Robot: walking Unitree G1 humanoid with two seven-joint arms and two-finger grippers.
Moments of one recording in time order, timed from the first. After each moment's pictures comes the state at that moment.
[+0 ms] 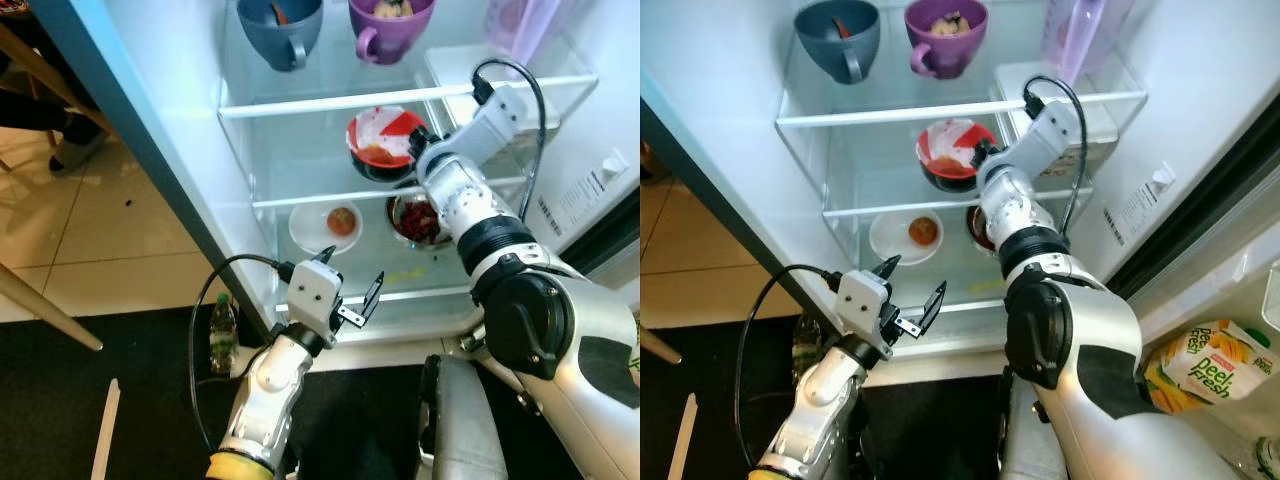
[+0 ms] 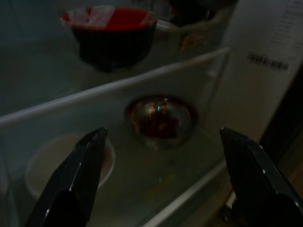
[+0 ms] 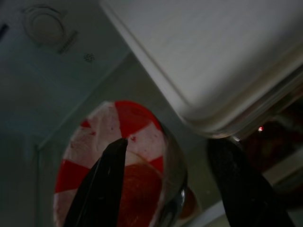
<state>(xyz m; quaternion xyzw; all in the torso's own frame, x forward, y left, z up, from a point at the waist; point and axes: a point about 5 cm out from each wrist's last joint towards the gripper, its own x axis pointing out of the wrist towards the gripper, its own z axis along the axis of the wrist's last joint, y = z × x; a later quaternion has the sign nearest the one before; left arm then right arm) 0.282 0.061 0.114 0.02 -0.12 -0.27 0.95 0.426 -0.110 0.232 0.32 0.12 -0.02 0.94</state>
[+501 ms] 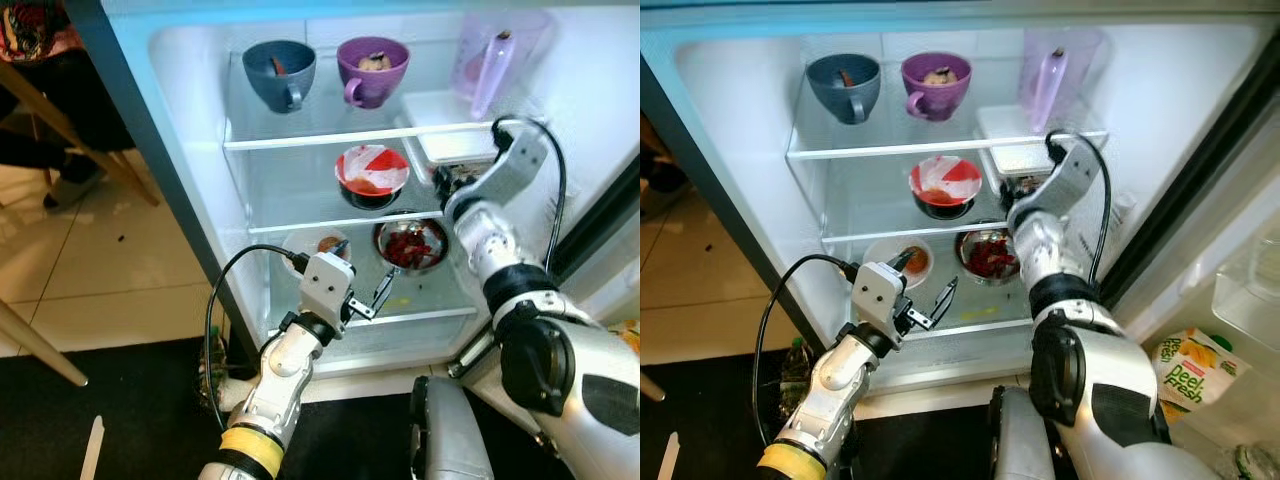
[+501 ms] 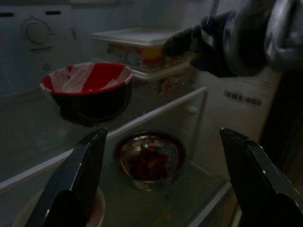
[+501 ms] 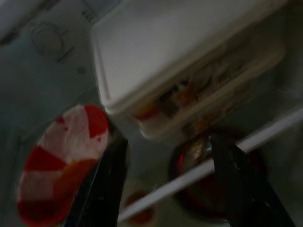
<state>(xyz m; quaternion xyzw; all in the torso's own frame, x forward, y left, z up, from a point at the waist) 0.297 0.055 0.110 0.02 -0.12 -0.28 0.95 0.402 -0.157 0.151 0.23 0.11 -0.02 0.97</state>
